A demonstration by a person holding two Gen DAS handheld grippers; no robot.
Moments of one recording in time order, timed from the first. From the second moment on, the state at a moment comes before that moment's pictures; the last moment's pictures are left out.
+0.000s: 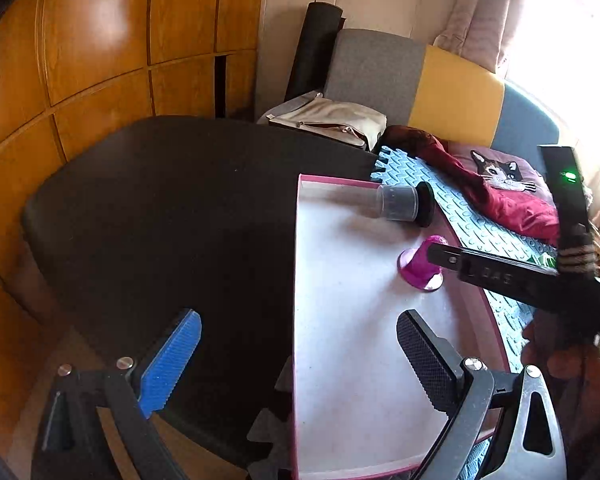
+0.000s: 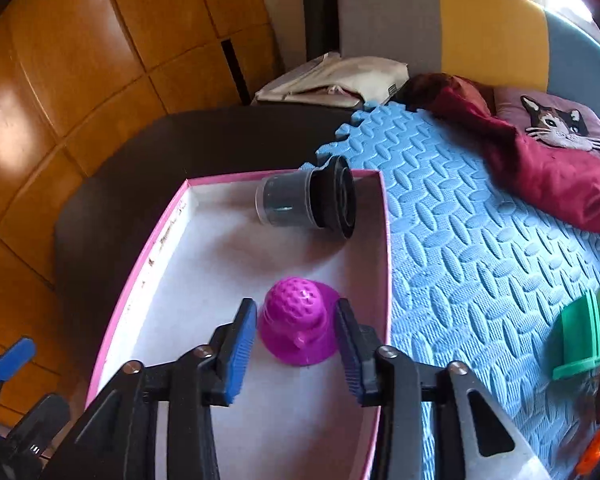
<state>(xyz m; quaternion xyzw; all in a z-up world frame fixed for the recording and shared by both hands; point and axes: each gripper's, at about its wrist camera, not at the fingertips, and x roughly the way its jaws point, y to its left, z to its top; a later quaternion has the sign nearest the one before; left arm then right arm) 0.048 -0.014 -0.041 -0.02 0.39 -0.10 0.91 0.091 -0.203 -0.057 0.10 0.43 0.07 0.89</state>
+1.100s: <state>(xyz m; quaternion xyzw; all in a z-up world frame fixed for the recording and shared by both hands) 0.004 -0.075 -0.010 0.06 0.33 -0.19 0.92 -0.085 -0.344 -0.009 0.11 0.32 -0.14 0.93</state>
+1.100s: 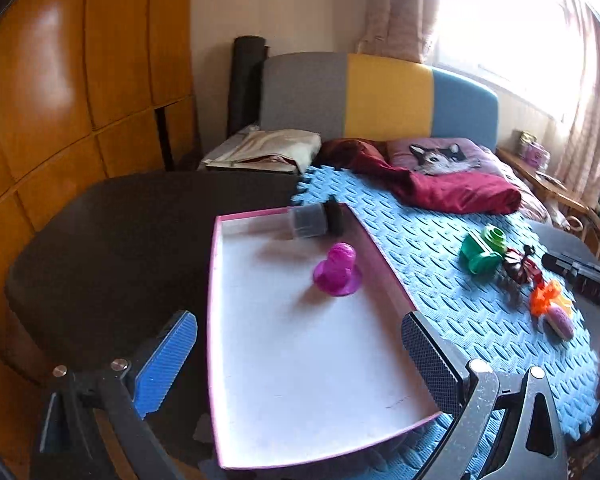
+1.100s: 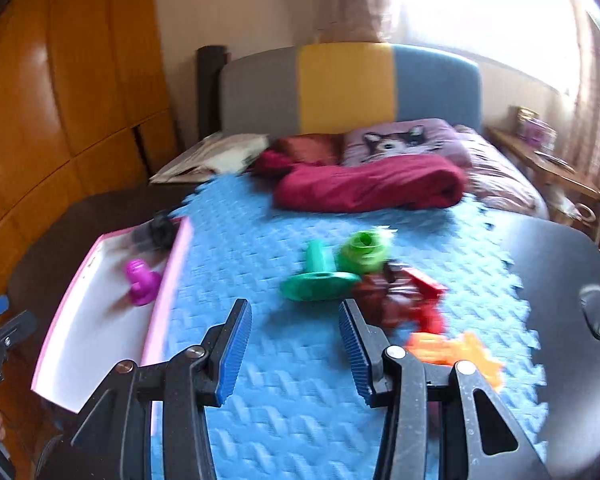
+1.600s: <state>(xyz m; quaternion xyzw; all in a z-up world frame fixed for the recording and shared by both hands) 0.004 -0.139 -0.007 0.08 0.36 -0.26 0.89 -0.134 -0.475 -0.029 0.23 0.32 -0.26 0.88</state>
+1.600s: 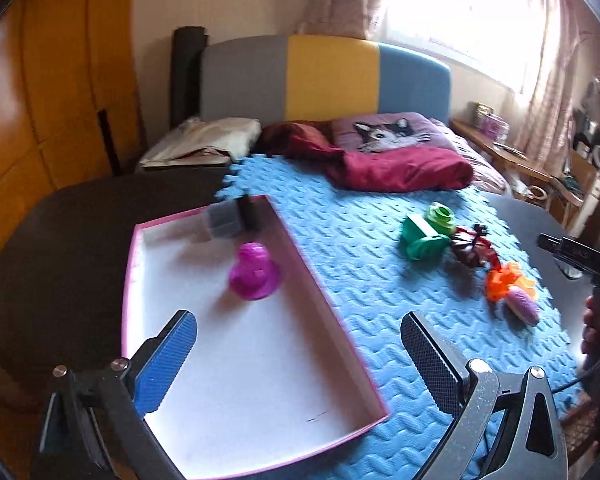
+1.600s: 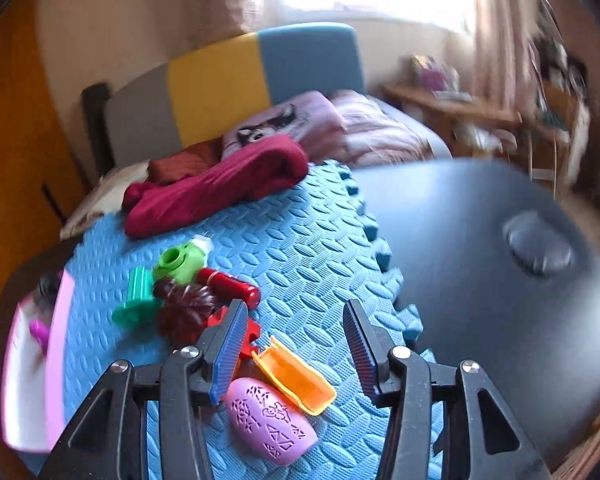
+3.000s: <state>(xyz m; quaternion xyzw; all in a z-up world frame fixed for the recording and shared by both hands) 0.116 -0.356 -0.066 0.09 0.49 -0.32 0.81 -0.133 -0.487 -0.040 0.30 0.32 -0.22 0.87</state>
